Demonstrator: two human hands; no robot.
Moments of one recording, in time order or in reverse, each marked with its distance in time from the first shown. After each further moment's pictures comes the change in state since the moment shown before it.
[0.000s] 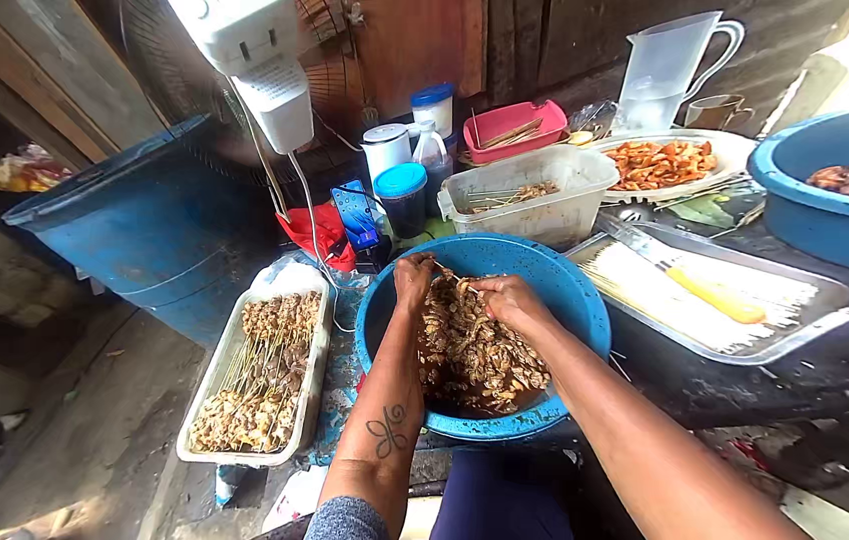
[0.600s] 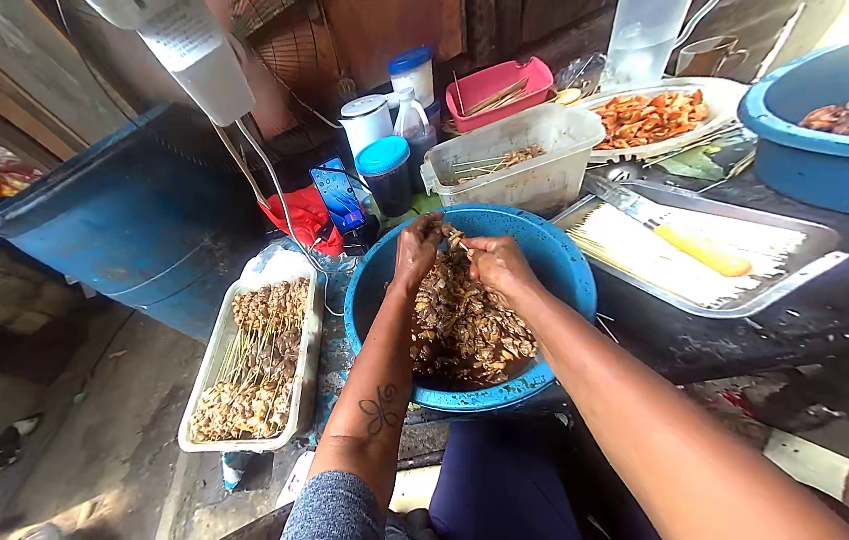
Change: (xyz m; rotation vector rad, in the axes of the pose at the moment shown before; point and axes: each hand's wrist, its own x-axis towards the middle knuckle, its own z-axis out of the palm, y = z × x) left_hand -0.003 0.014 0.014 0.051 -0.180 0.322; right_hand 0.003 -0.005 0.000 0.229 0.119 0.038
